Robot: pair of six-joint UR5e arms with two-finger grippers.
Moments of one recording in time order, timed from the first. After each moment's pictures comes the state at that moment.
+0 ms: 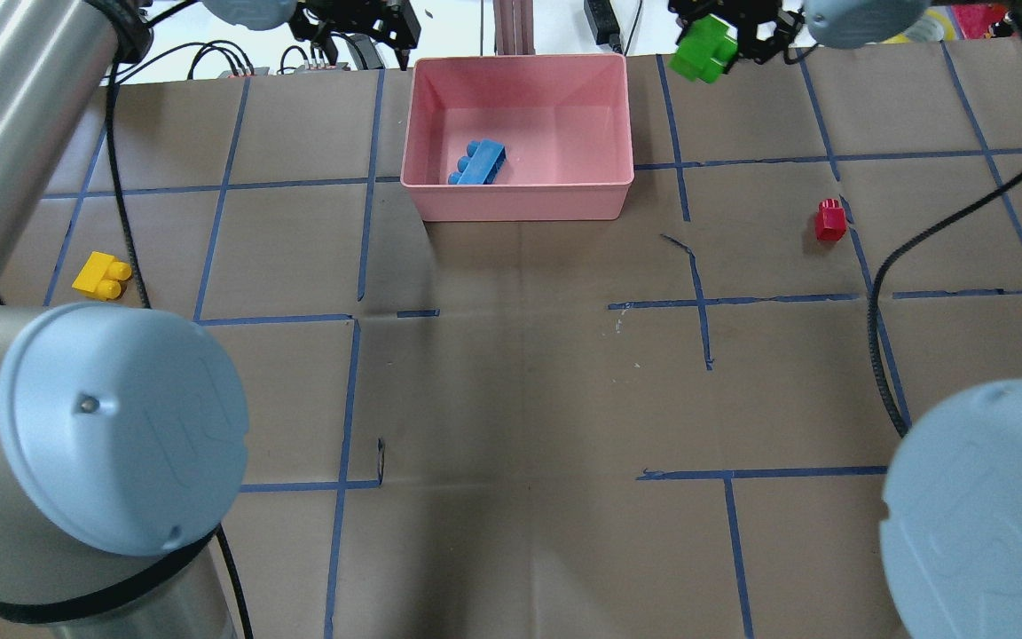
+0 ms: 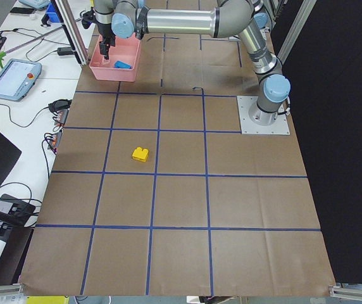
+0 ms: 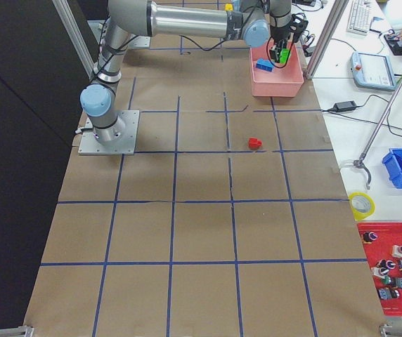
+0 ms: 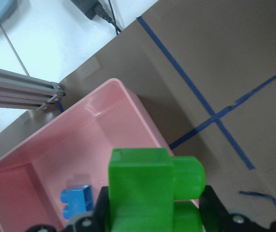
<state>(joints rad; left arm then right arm) -1.53 -2.18 -0.97 -1.46 1.55 0.21 1.66 -0.98 1.05 -1.98 -1.45 0.73</state>
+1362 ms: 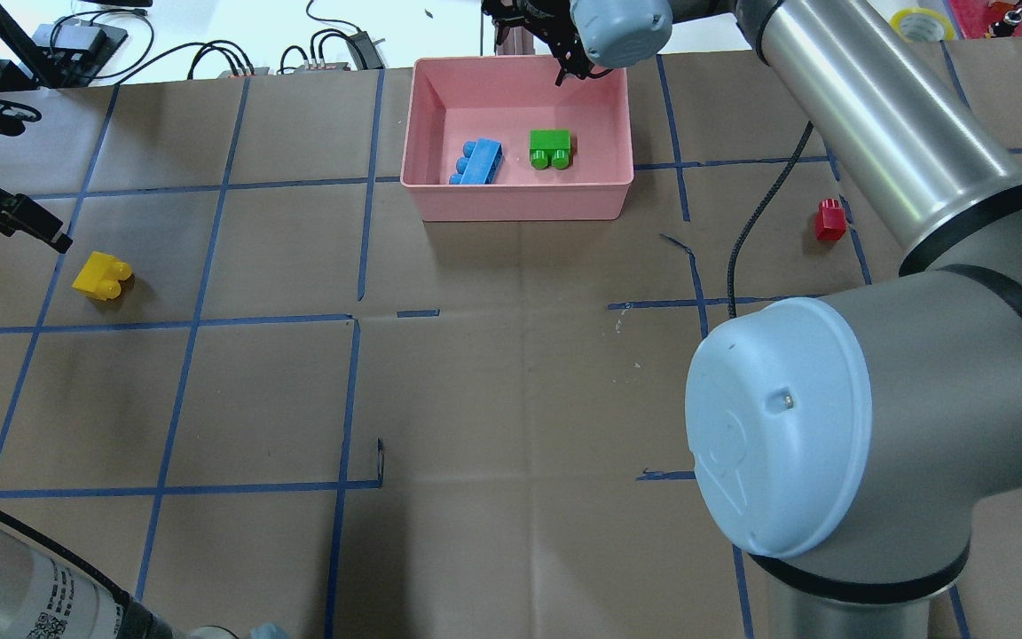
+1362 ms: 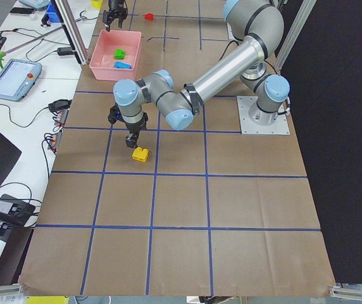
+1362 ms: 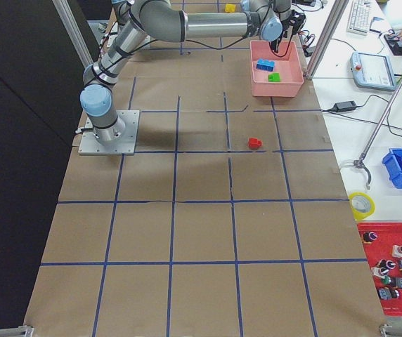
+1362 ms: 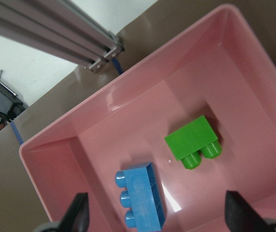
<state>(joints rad) -0.95 -2.03 -1.56 -1.11 1.55 1.00 1.78 -0.84 0.92 -1.99 -1.46 0.80</state>
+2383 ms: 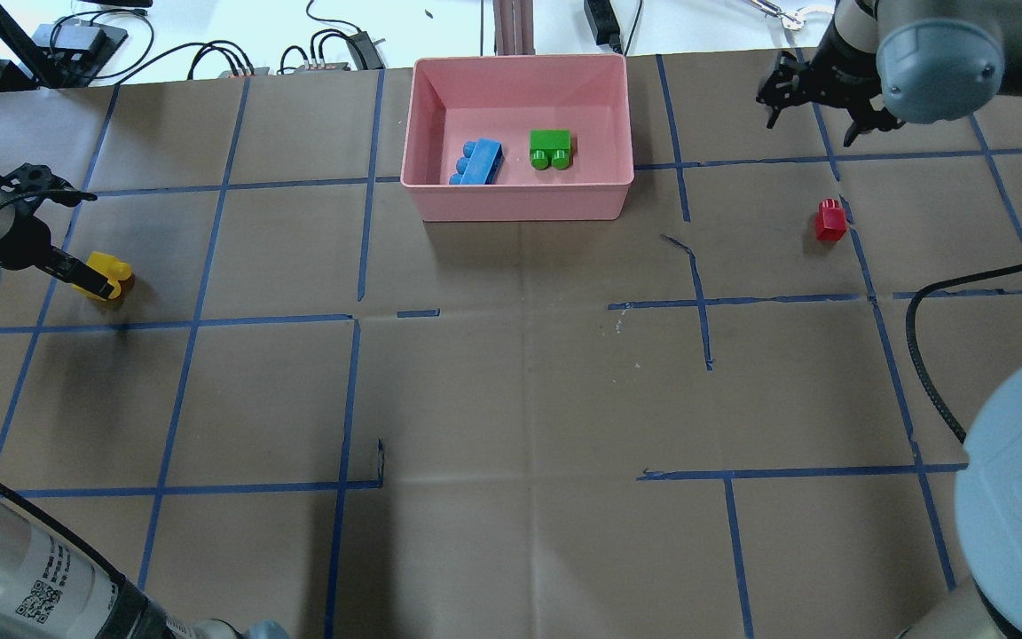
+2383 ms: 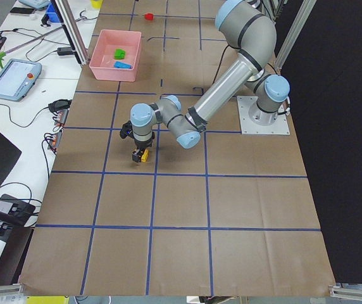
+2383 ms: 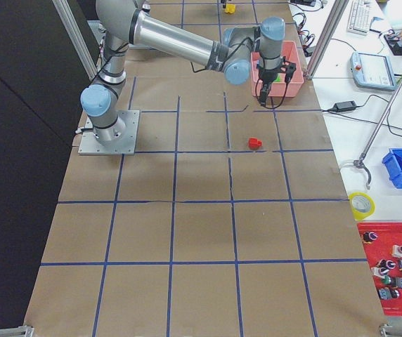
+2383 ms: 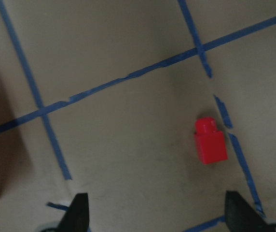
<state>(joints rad) -0.95 -2.11 -1.67 -0.85 1.53 1.08 1.37 -1.17 1.54 -2.05 -1.60 0.17</state>
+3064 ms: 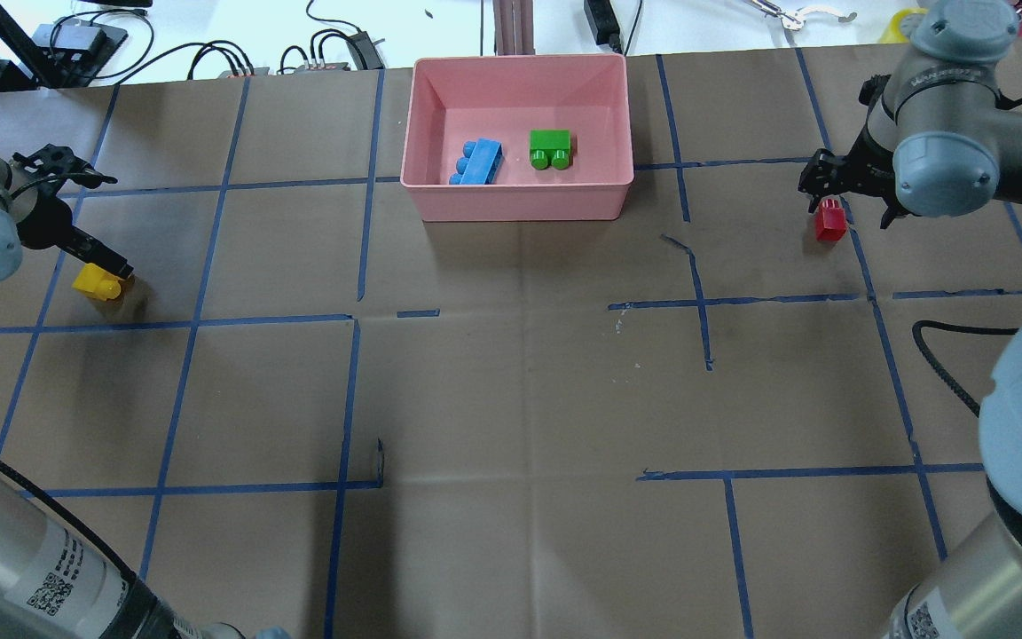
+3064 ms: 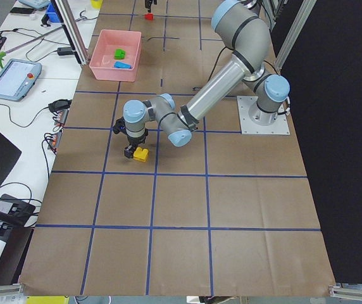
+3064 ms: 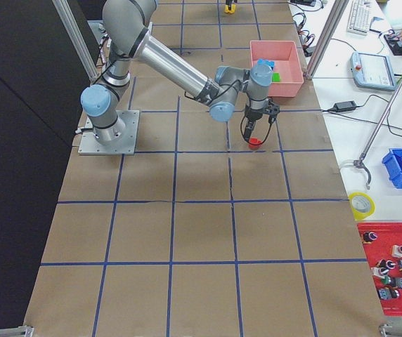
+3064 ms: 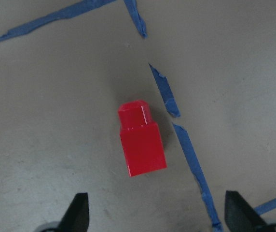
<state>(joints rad) -0.99 -2.16 -1.62 -0.85 1.51 1.08 1.28 -1.09 1.67 -2.19 -1.64 0.06</state>
